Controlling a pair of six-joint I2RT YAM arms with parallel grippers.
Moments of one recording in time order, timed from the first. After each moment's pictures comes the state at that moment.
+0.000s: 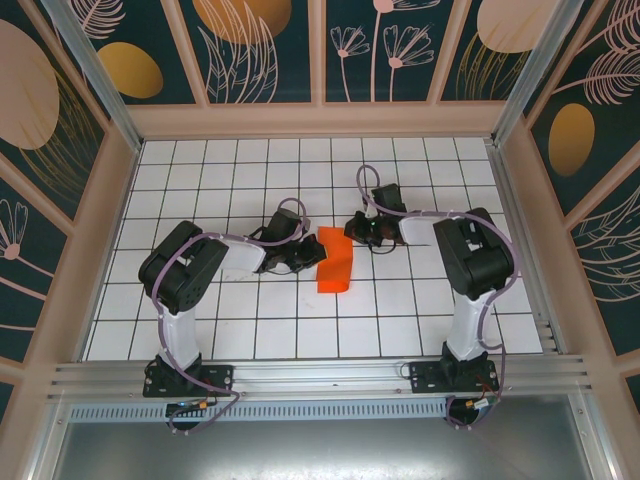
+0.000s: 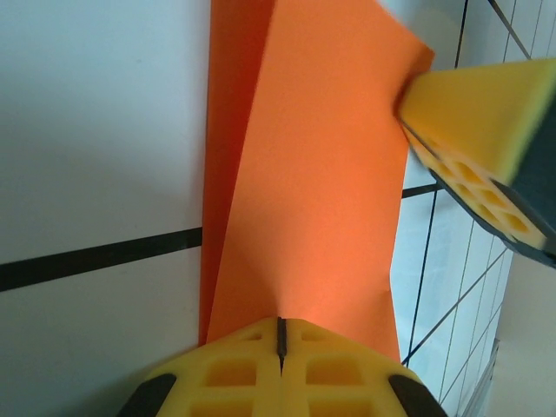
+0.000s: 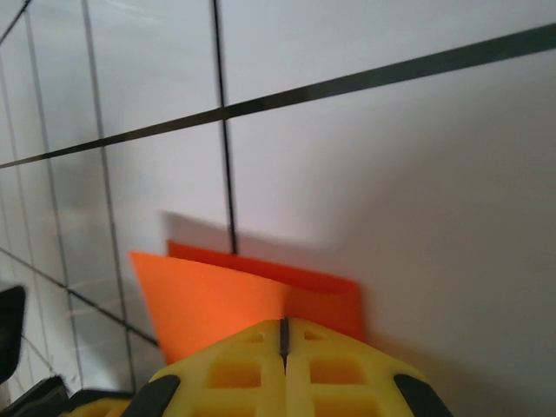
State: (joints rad) left arm -0.61 1.95 0.88 0.23 0.47 -0.99; right arm 0.40 1.94 1.02 0.00 -0.48 0.69
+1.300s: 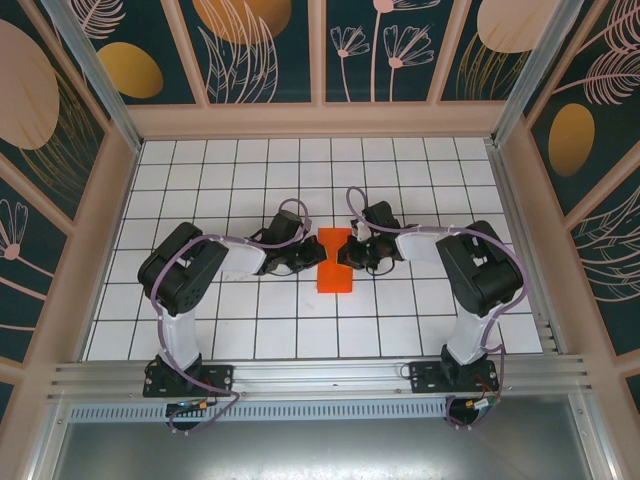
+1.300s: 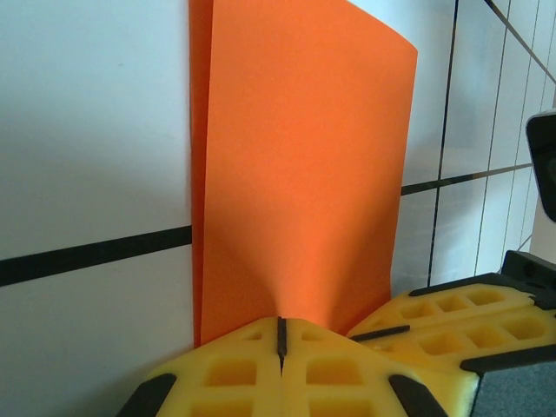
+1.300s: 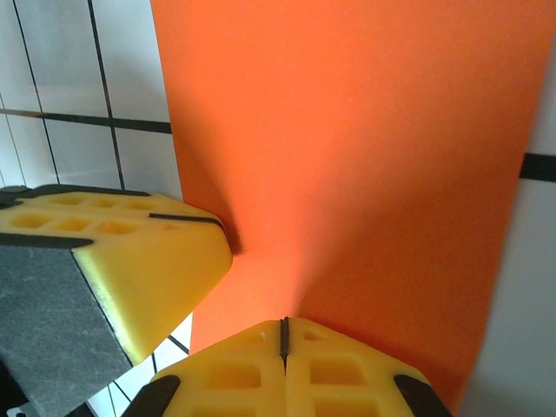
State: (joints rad) left arm -0.62 1.94 0.87 0.25 0.43 -0.95; right arm 0.51 1.80 0.88 -0.12 -0.57 0.65
